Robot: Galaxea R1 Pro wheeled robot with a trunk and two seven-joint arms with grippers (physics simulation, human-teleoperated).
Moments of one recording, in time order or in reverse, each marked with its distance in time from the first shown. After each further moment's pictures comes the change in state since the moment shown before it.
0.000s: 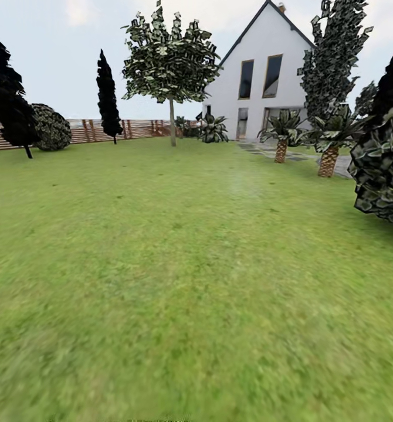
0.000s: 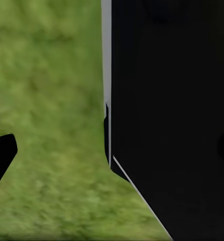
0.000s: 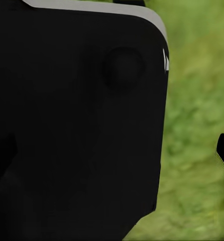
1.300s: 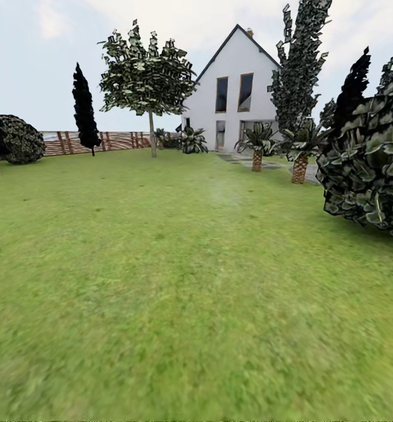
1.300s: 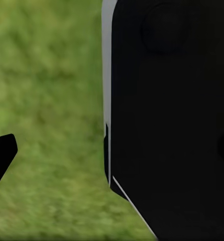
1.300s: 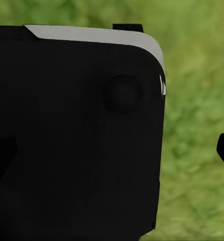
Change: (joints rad) left arm 0.000 0.000 0.000 0.000 0.000 0.000 0.000; right arm 0.000 0.000 0.000 0.001 -0.001 0.000 0.000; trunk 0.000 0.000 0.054
